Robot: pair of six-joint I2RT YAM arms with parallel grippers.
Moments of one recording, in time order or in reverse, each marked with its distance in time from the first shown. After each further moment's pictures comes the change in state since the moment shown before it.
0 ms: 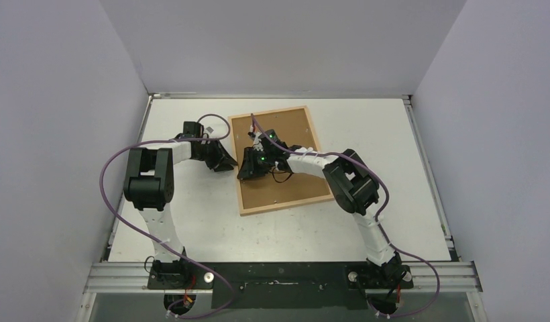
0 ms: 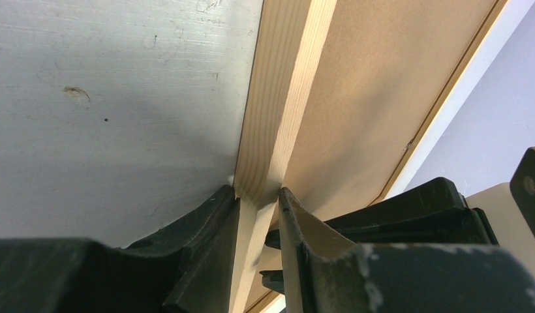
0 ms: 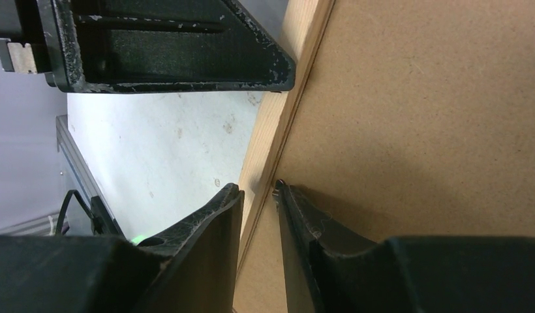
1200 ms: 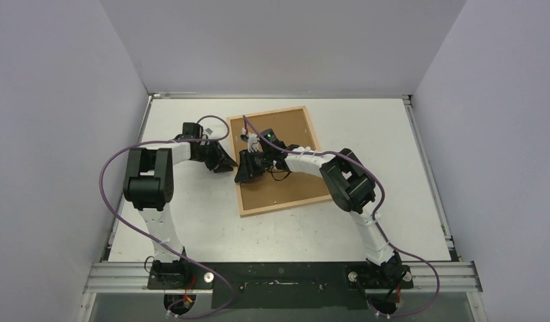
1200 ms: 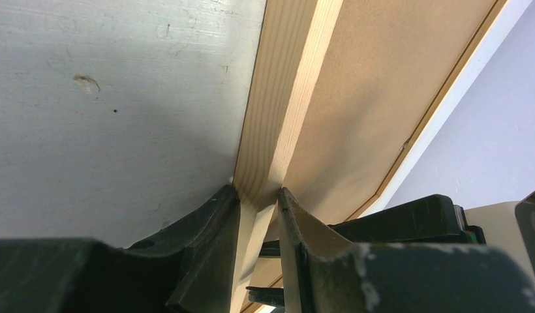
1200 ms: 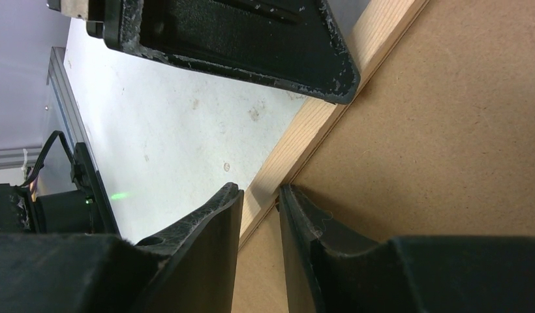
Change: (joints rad) left arm 0.005 0.000 -0.011 0.002 0.009 -0.018; right arm -0.001 0.046 0.048 0.002 -0.161 -0.190
